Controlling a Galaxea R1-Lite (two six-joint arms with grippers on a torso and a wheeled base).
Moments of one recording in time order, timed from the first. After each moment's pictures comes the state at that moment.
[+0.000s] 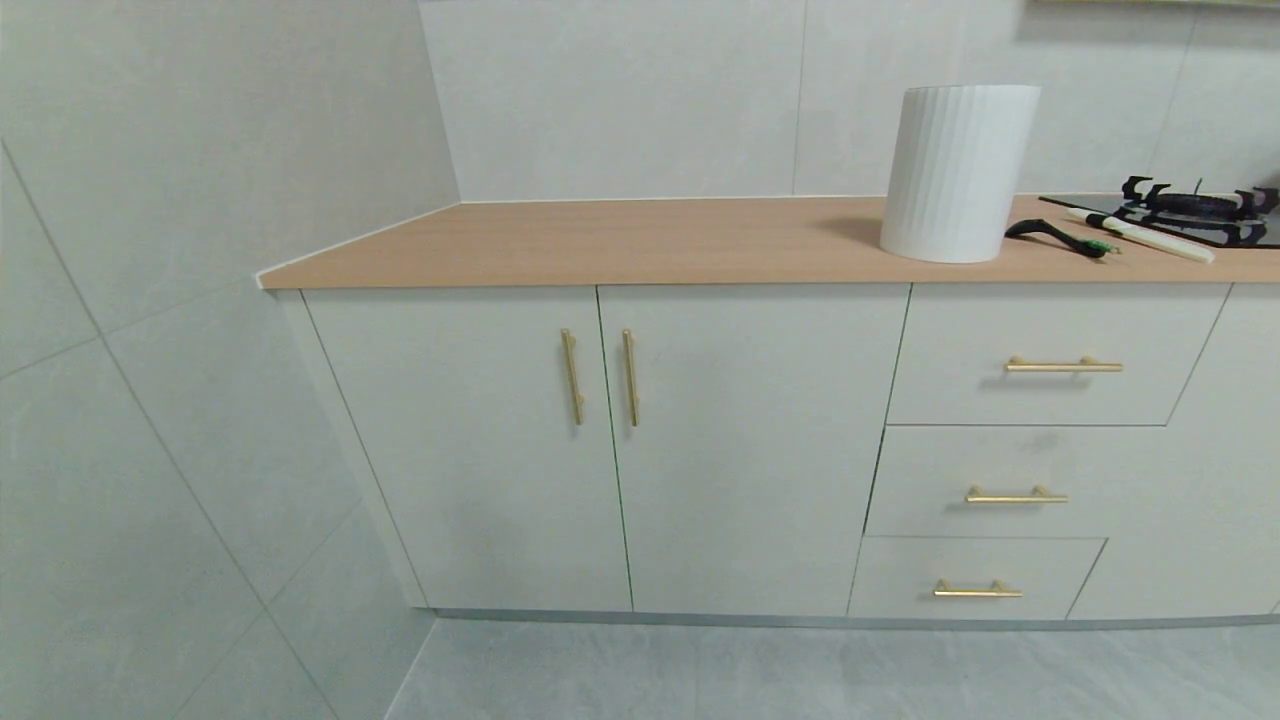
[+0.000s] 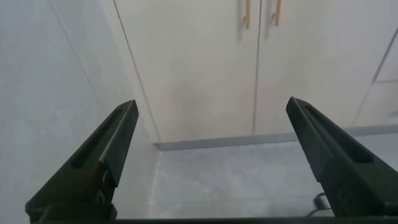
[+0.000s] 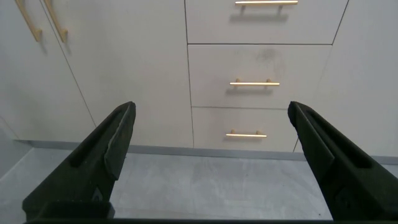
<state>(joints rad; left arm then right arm) -0.01 0.00 0.00 0.01 -0.04 0.06 0.00 0.00 0.00 0.00 0.04 0.01</state>
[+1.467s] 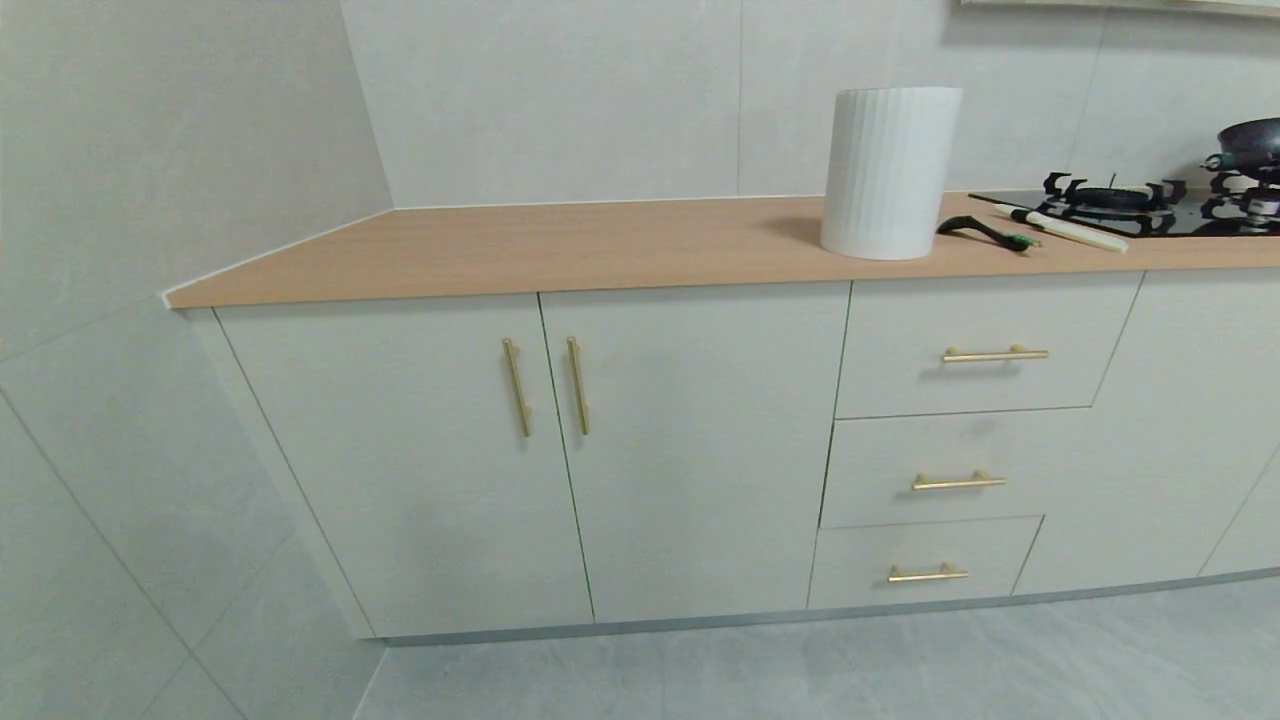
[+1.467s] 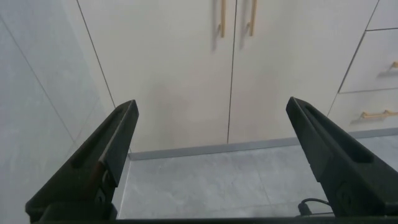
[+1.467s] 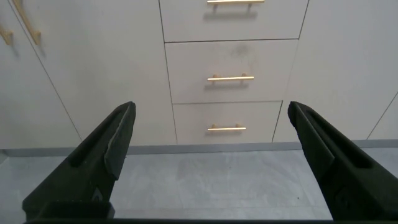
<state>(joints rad) -0.01 0.00 0.00 0.01 -0.04 0.01 0.00 0.00 0.00 0.00 0.04 0.01</state>
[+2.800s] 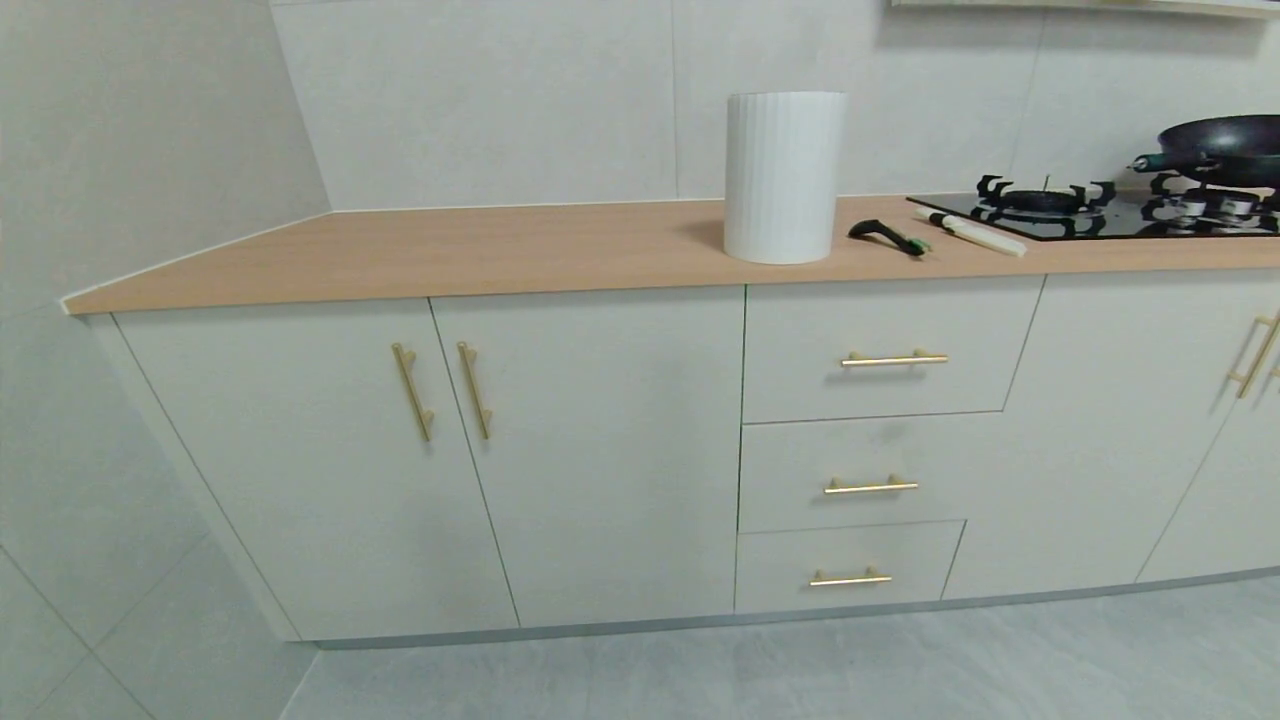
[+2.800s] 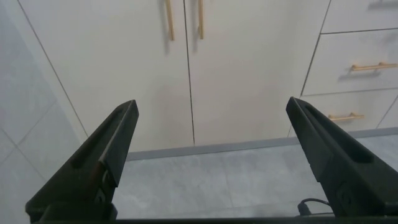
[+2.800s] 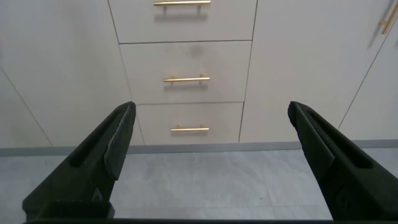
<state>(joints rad) -0.01 0.00 0.00 0.01 -0.04 0.01 0.00 0.00 0.00 0.00 0.04 0.00</state>
